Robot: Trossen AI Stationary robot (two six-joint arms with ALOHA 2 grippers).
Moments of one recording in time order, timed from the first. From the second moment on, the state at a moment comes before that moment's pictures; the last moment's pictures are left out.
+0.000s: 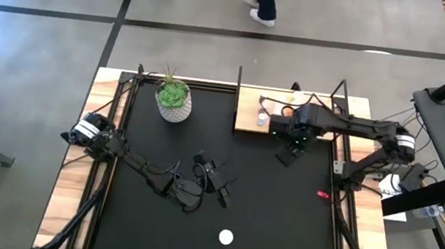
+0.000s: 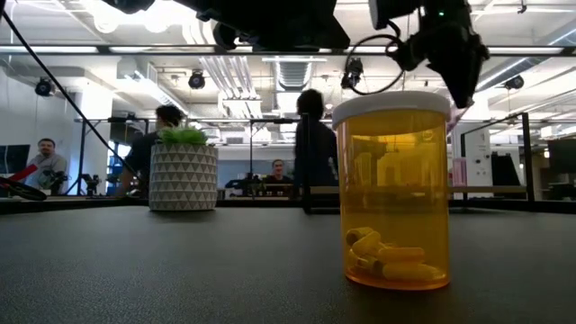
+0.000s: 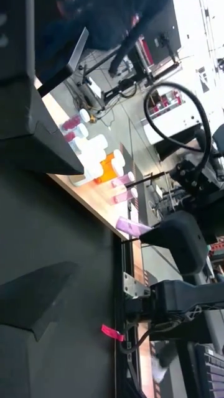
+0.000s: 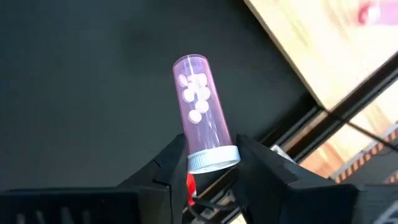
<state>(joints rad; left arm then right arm) -0.41 1.85 1.08 0.67 -1.05 0.16 -0.17 1.54 1.40 -1.57 0.08 0.61</state>
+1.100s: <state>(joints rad) -0.35 1.80 1.08 0.67 -1.06 0.40 -0.80 1.68 1.22 -1.57 -0.06 0.33</state>
